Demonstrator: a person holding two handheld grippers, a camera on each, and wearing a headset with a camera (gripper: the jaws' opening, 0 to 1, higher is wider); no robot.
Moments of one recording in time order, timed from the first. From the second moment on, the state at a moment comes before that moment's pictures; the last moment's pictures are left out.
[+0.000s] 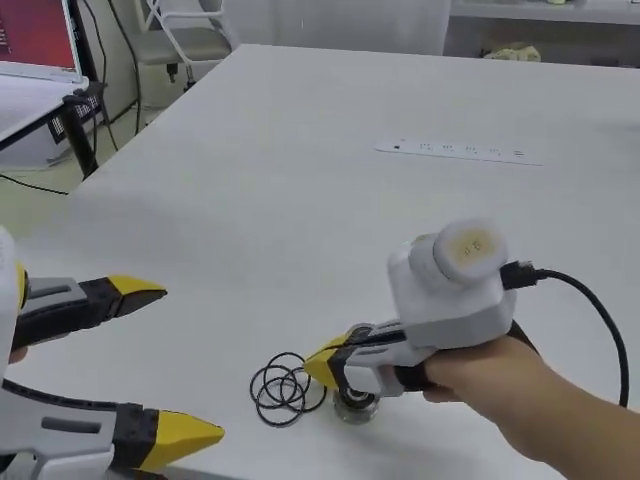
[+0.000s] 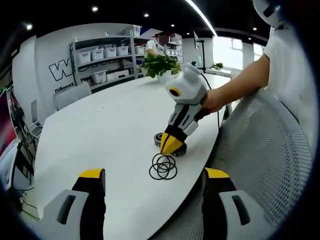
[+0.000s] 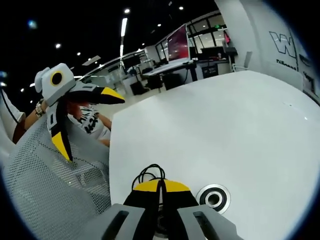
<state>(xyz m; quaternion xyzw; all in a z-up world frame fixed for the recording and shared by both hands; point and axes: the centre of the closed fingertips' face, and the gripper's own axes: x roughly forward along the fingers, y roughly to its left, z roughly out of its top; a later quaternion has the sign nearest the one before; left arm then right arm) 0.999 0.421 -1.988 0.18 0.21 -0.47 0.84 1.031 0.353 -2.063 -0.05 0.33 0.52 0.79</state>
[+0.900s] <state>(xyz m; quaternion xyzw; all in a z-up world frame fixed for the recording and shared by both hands) 1.001 0.423 -1.988 0.17 0.21 -0.46 0.85 1.049 0.342 -2.030 -0.04 0.31 0.50 0.81</state>
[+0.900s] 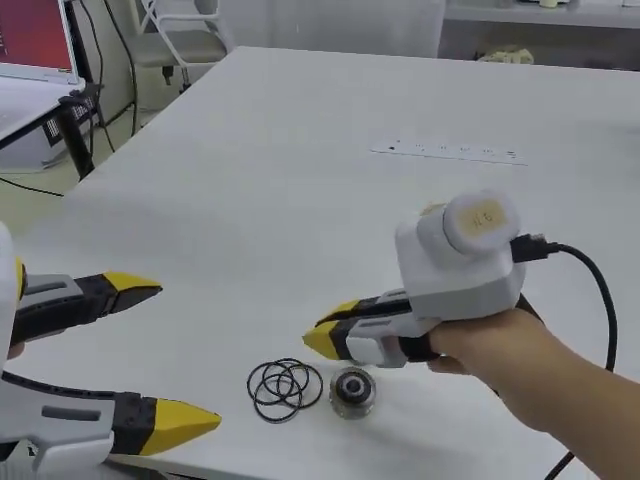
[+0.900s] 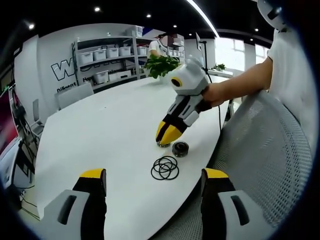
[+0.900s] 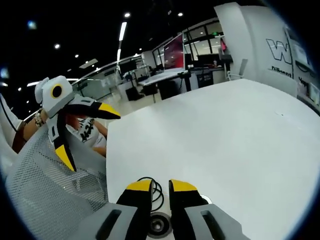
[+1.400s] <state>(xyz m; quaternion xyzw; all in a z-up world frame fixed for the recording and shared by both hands) 0.996 0.418 -1.990 0.16 0.22 -0.47 0.84 1.052 0.337 -1.960 0.03 0.24 0.51 0.83</state>
